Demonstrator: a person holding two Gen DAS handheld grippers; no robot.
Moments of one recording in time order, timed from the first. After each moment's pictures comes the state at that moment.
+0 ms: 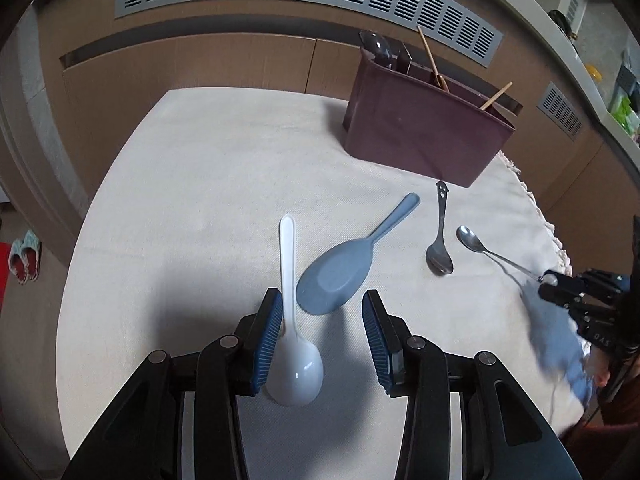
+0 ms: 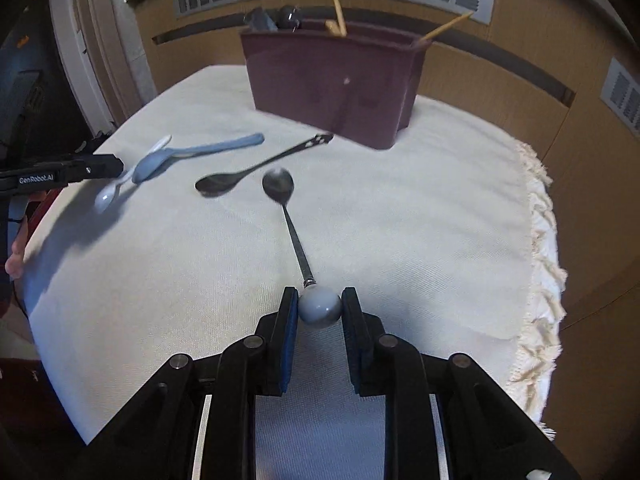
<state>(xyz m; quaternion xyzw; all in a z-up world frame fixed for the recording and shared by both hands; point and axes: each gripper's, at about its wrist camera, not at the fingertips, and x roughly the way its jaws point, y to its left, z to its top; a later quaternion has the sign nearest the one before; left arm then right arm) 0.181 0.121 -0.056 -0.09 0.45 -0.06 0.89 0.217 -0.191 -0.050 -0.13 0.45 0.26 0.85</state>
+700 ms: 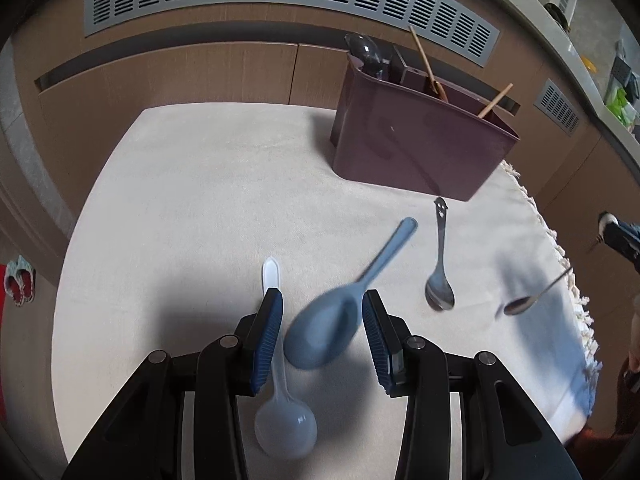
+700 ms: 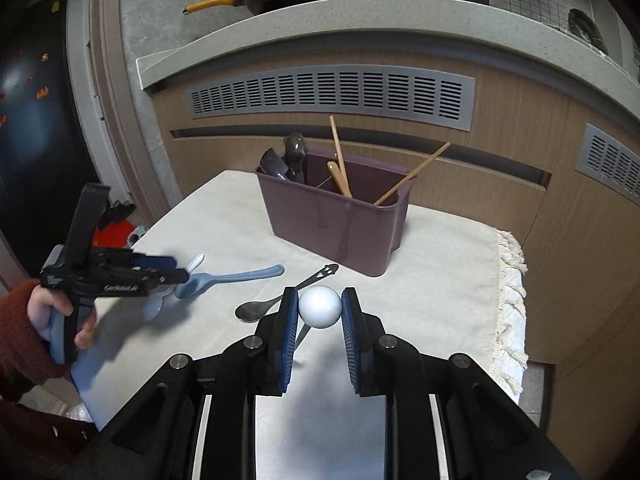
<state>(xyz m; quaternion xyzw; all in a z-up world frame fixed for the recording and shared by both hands) 0.219 0.116 -0.059 -0.08 0.45 -0.08 0.89 0.222 -0.190 0.035 -0.06 0.34 0.29 0.89</state>
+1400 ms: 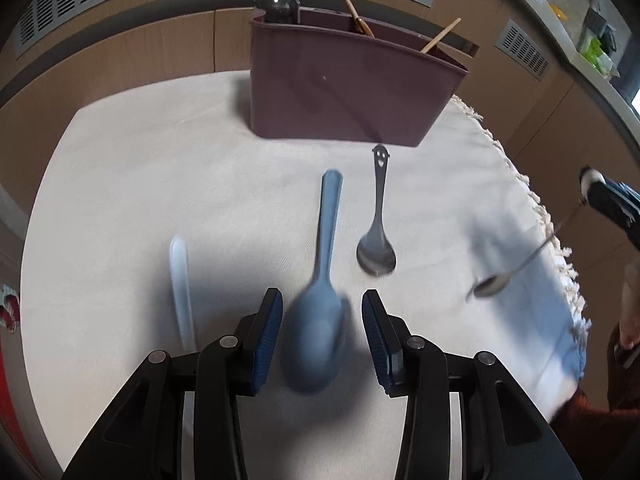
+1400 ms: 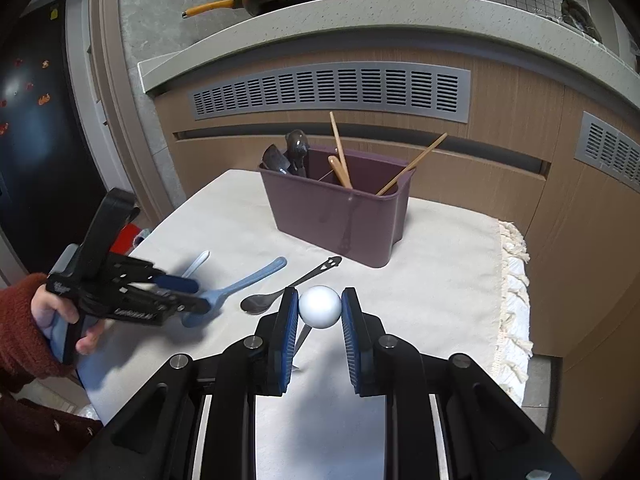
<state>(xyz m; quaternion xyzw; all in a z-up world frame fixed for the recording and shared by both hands) 0.225 0.059 -0.062 -0.03 0.50 -0.14 0.85 0.214 -0.198 0.032 -0.05 0.35 0.29 0.89</state>
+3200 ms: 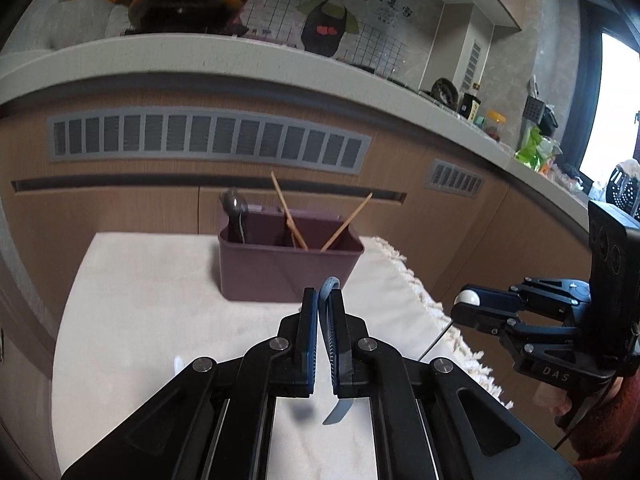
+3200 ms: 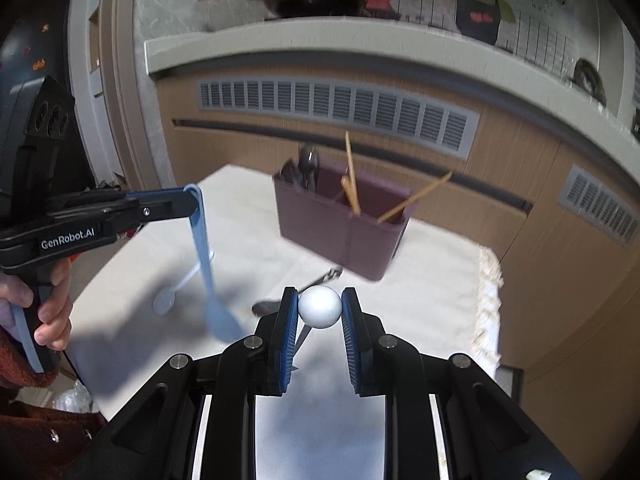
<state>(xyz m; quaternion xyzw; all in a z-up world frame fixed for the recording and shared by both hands) 0.162 0.062 0.079 -0.09 0.28 -0.17 0.94 0.184 -0.164 0.072 -0.12 0.33 0.25 0.90</state>
